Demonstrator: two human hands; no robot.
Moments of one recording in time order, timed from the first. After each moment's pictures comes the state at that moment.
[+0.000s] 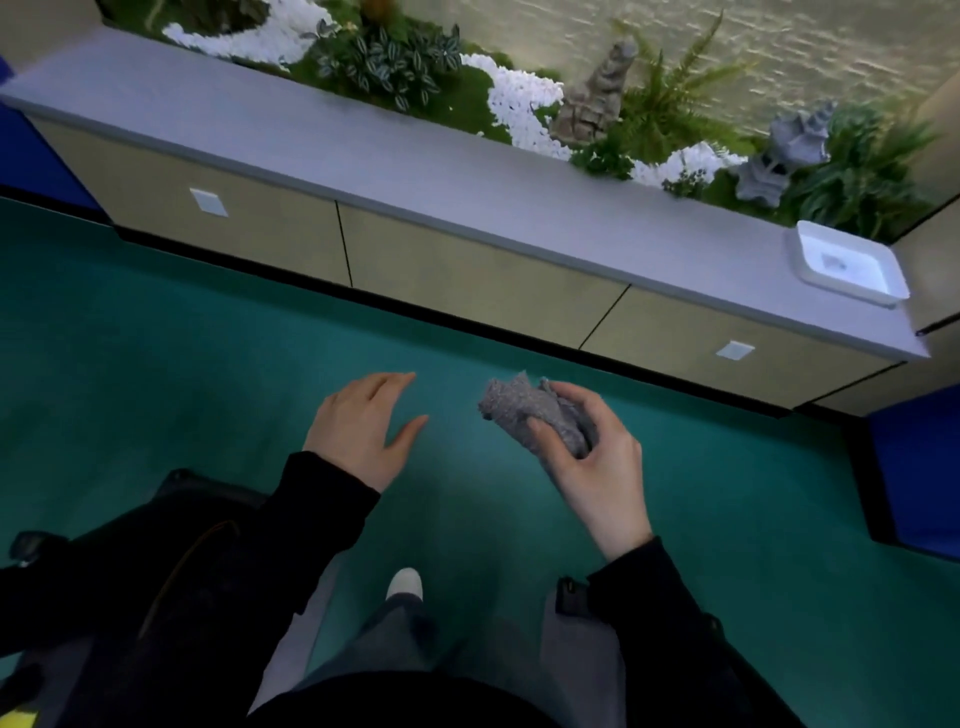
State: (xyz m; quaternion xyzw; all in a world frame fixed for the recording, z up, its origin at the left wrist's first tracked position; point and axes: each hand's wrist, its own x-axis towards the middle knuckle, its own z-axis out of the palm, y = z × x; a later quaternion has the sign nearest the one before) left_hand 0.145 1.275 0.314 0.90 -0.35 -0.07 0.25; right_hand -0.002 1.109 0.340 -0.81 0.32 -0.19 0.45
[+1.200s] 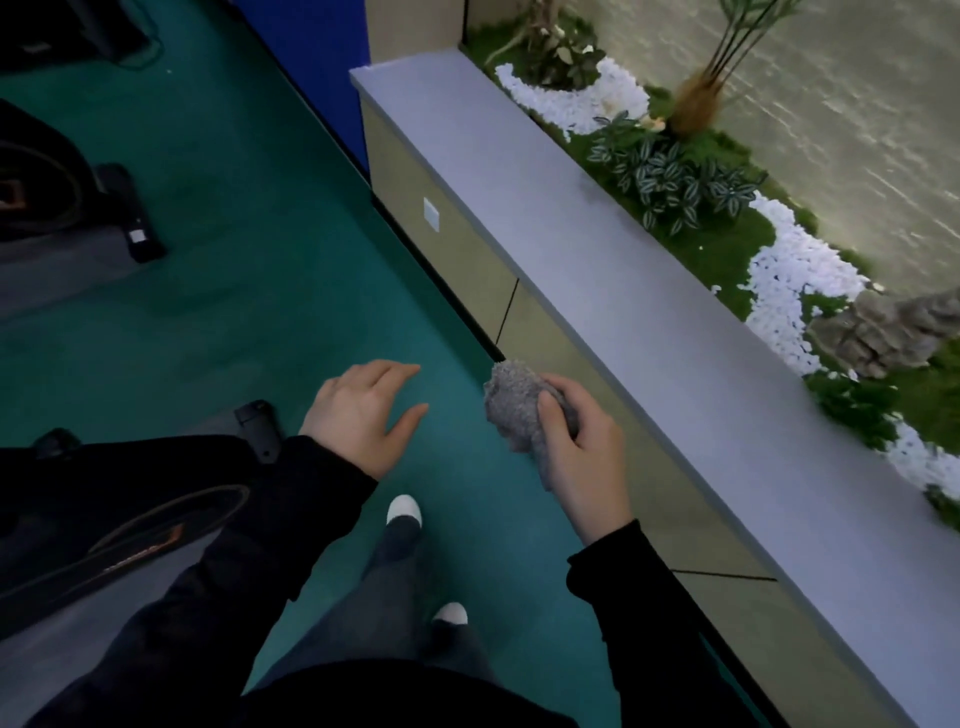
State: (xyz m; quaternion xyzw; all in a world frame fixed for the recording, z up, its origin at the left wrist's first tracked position) left_hand 0.333 1.154 0.330 0.97 -0.02 -0.02 0.23; right_hand 0.337 0.945 0.328 -0.82 0.01 0.00 0.57
